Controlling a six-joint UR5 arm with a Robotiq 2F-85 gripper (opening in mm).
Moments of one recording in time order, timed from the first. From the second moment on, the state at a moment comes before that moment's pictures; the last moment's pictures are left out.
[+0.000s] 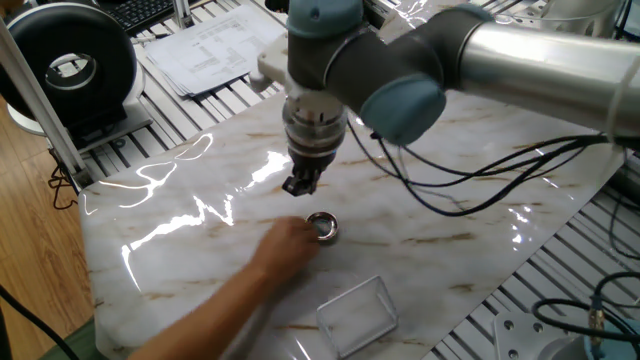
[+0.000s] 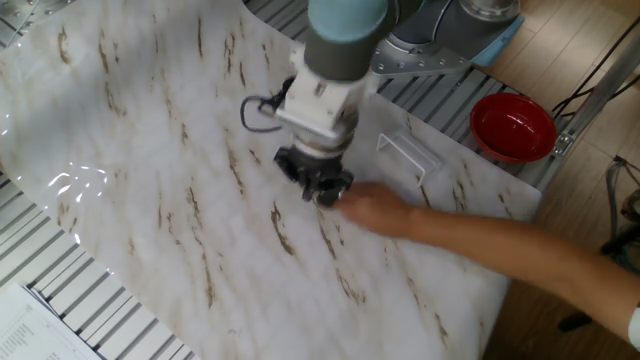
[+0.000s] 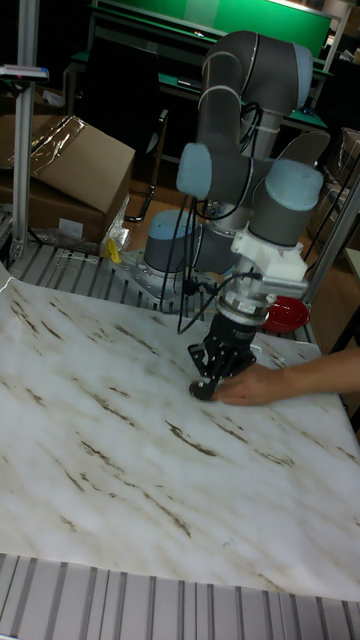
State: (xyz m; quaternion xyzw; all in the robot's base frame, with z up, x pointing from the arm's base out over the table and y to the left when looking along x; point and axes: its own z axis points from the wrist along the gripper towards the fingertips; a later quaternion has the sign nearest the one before) arm 0.483 0.097 0.067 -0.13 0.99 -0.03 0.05
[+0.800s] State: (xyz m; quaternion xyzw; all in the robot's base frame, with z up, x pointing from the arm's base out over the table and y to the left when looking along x) arm 0.436 0.135 0.131 -0.09 1.00 -0.01 0.00
